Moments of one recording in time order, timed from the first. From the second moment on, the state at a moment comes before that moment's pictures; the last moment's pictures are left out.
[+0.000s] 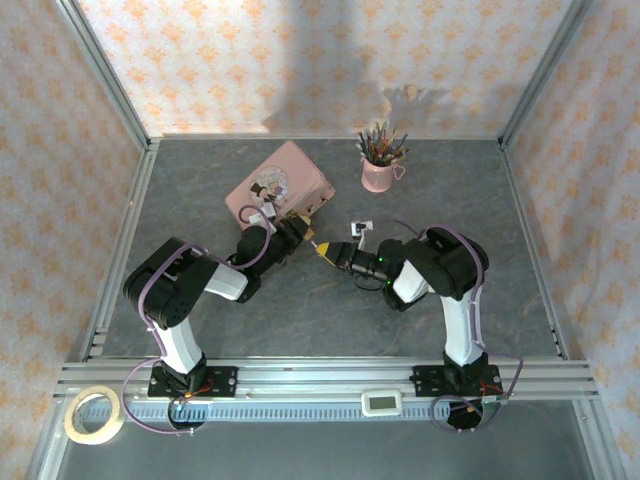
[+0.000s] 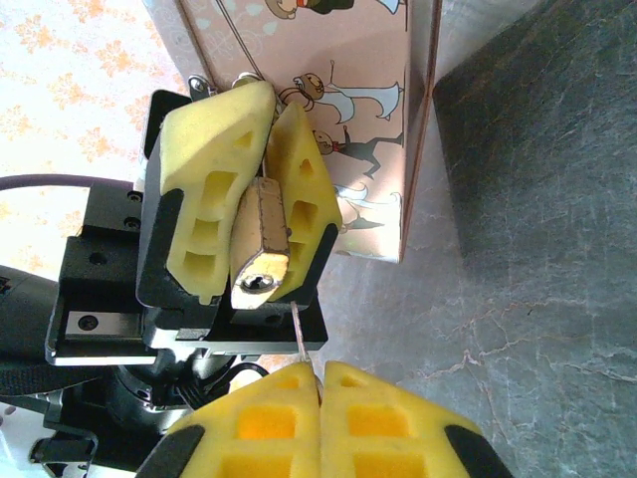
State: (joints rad) left arm -0.48 1.77 0.53 1.09 0.14 -1.25; right arm 0.57 2.05 0.53 1.50 -0.62 1.23
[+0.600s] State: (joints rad) left arm -0.48 1.77 0.53 1.09 0.14 -1.25; right arm 0.57 2.03 0.53 1.50 -0.62 1.23
